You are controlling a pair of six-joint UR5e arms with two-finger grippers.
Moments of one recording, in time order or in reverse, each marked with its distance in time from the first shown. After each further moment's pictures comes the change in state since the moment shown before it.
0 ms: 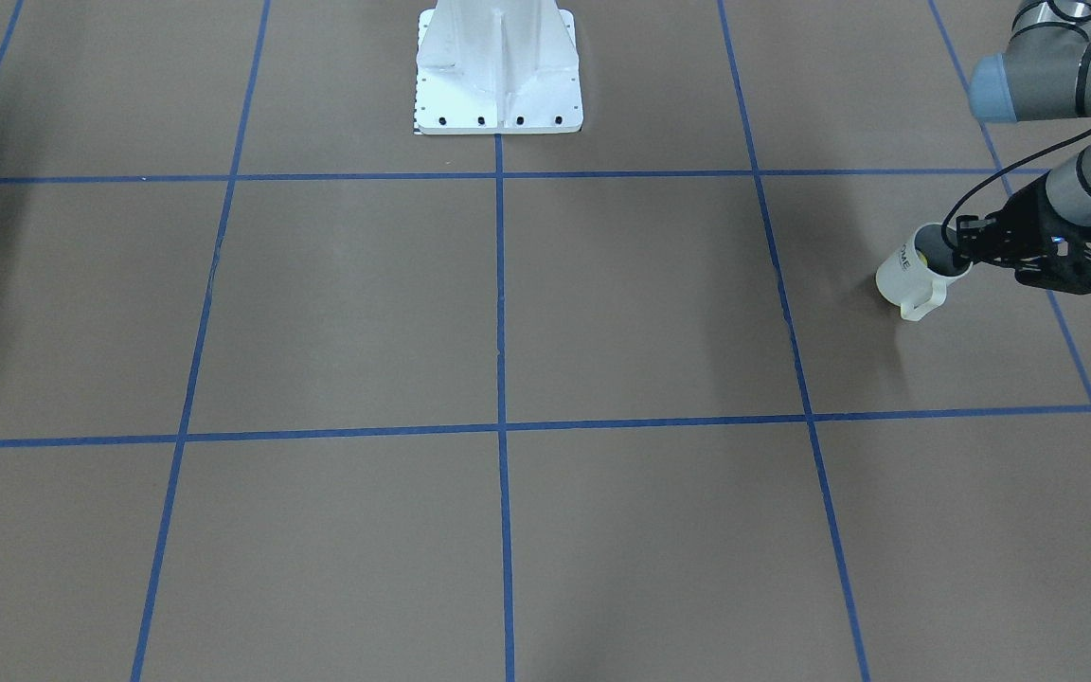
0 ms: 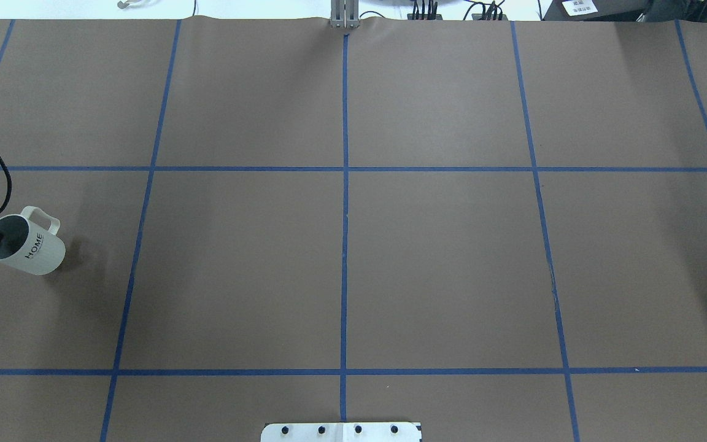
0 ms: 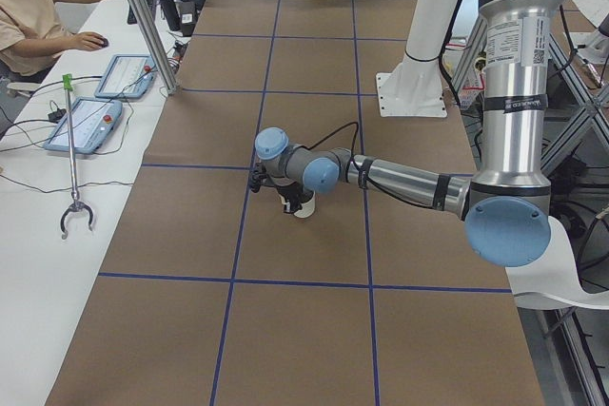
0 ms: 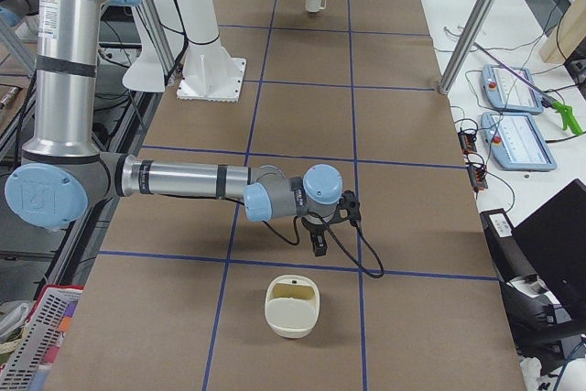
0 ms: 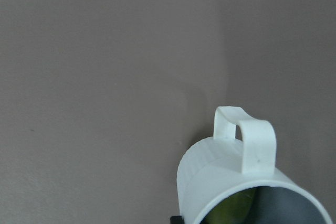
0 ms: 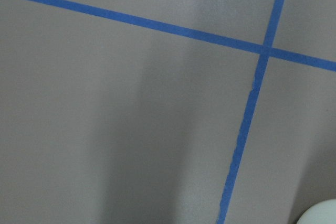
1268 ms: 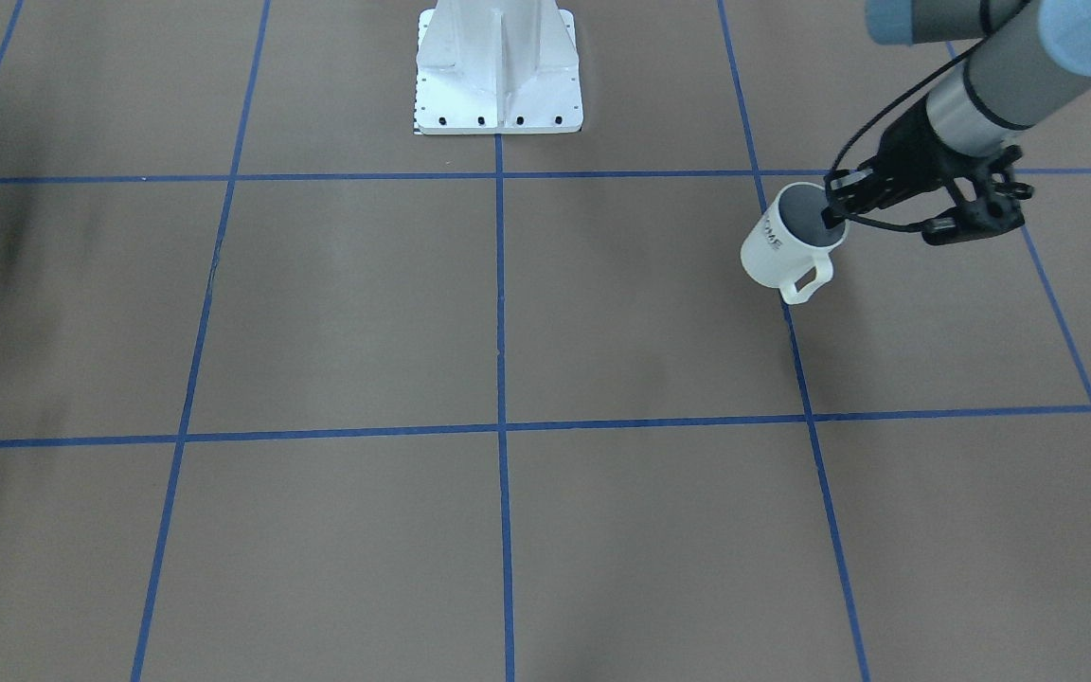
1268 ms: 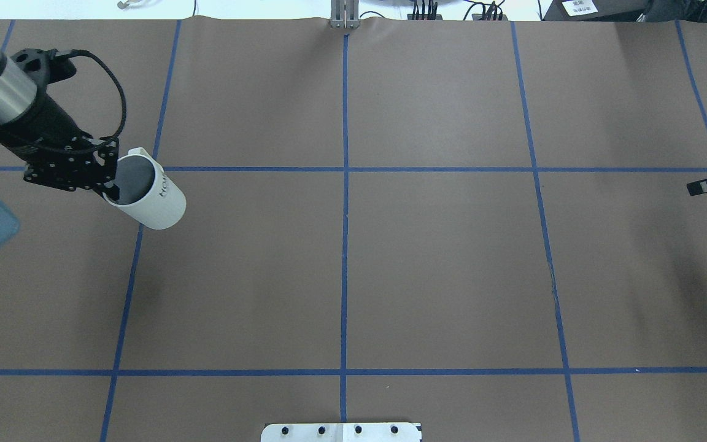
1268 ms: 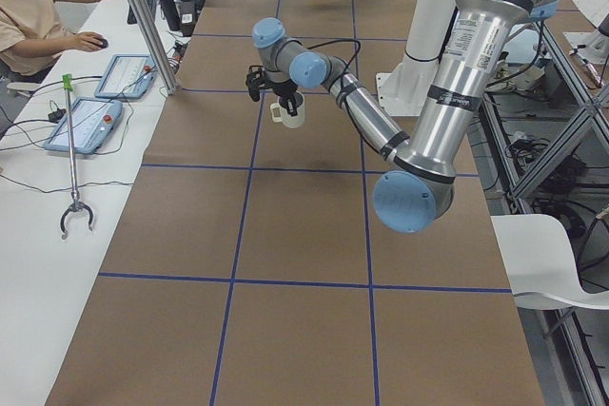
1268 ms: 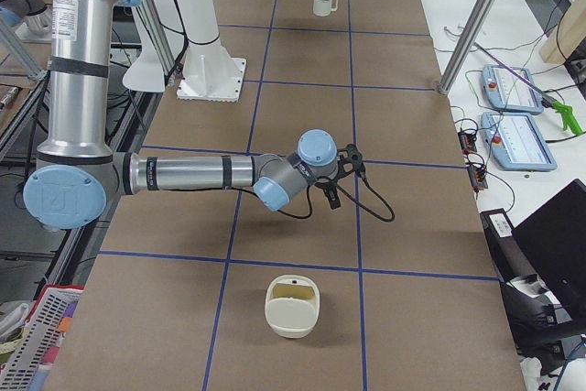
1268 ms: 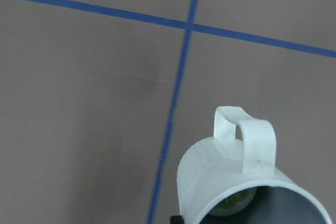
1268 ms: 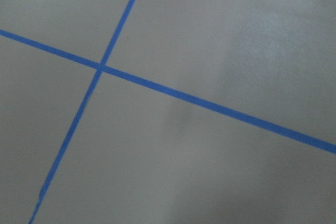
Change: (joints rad) left arm 0.144 -0.430 -0.220 0.397 0.000 -0.681; right arm -0.193 0.031 0.044 0.564 -0.023 0.452
